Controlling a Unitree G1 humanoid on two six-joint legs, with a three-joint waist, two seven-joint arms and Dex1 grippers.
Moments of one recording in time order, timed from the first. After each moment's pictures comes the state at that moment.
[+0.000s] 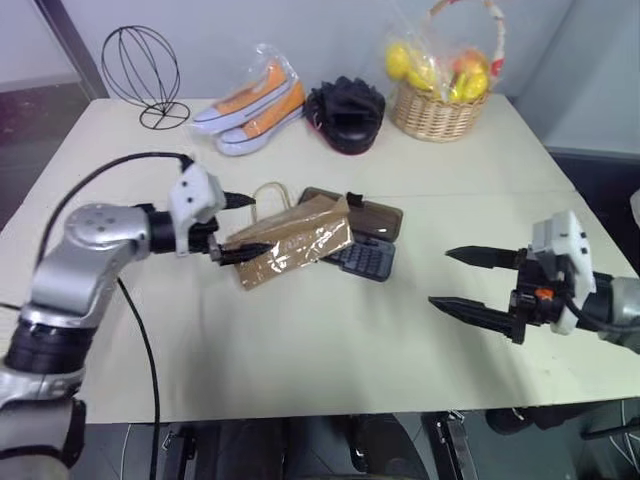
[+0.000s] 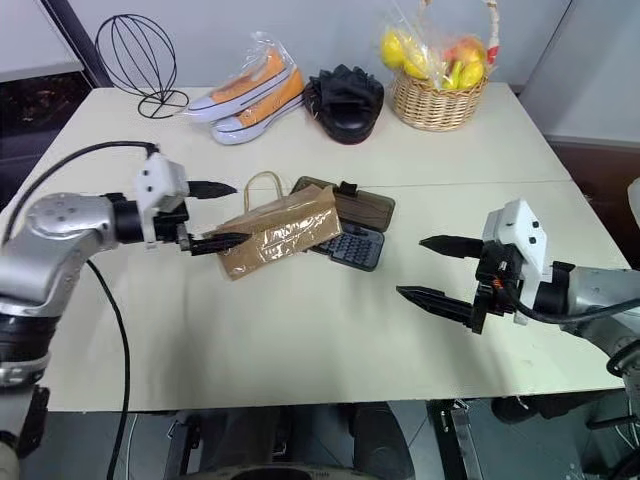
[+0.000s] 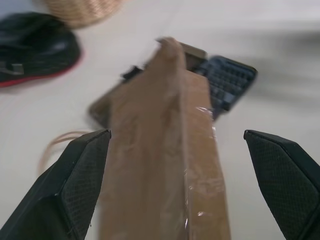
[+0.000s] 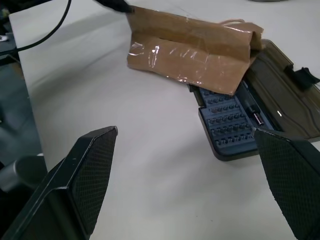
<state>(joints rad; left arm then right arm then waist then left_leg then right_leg) -0.57 0.81 -0.08 -0.10 -0.37 0.42 -1.06 -0.01 -0.95 -0.45 -0.61 0.87 0.83 0.90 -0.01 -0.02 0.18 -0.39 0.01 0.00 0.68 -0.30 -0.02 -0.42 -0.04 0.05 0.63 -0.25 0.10</state>
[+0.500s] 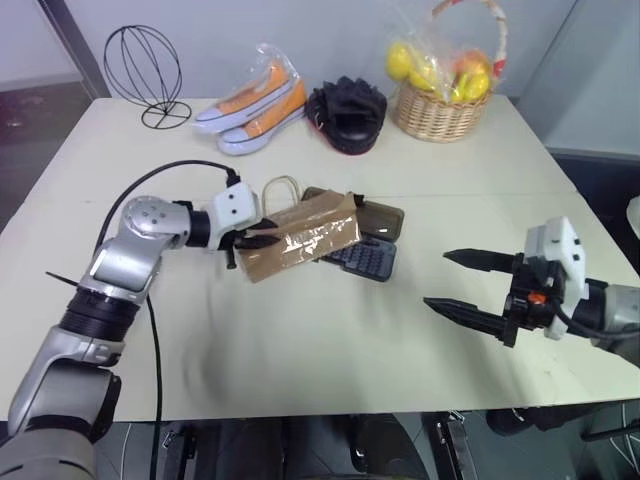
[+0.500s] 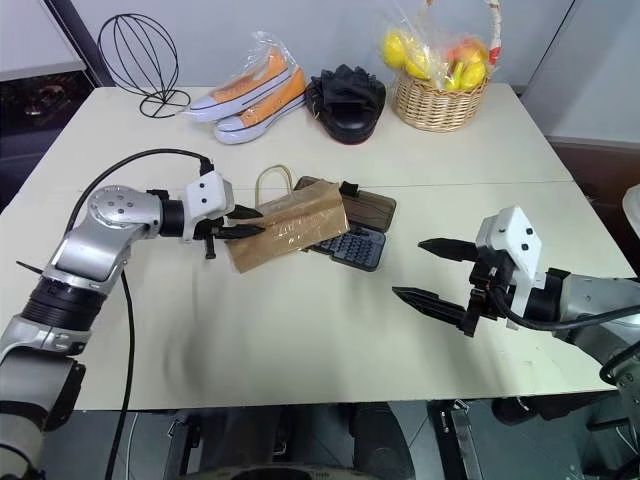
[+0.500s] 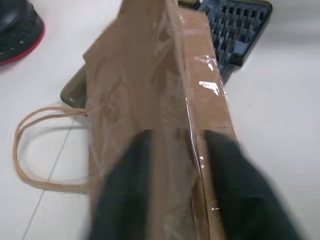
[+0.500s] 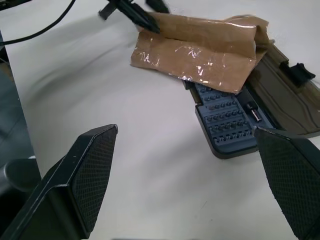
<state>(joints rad) -0.68 0.72 -0.23 0.15 -0.13 0.23 -1.10 0.03 -0.94 -0.45 -0.65 0.88 0.81 0.84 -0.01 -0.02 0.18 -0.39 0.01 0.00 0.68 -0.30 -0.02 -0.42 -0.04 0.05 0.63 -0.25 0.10</state>
